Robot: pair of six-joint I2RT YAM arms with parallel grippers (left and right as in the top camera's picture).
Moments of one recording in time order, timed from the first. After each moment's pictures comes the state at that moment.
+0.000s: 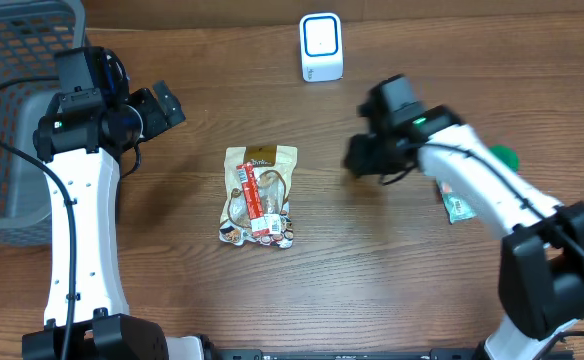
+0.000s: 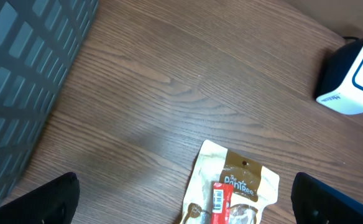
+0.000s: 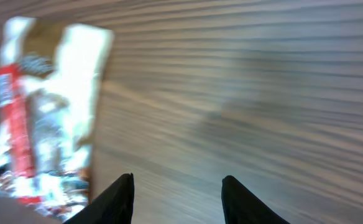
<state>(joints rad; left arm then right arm) 0.21 1.55 1.53 -0.95 0.07 -0.32 0.45 1.85 1.38 -0.73 -0.28 0.36</state>
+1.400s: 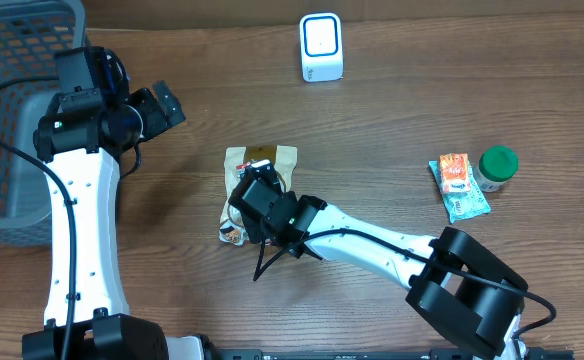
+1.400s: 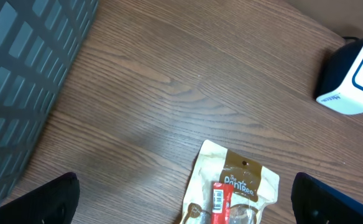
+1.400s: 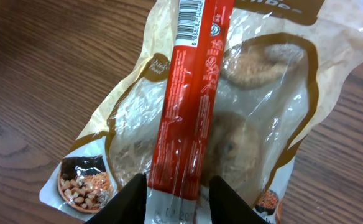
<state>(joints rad) 0.21 1.55 1.53 -0.95 0.07 -0.32 1.02 2.00 1.38 -0.39 0.13 0.61</state>
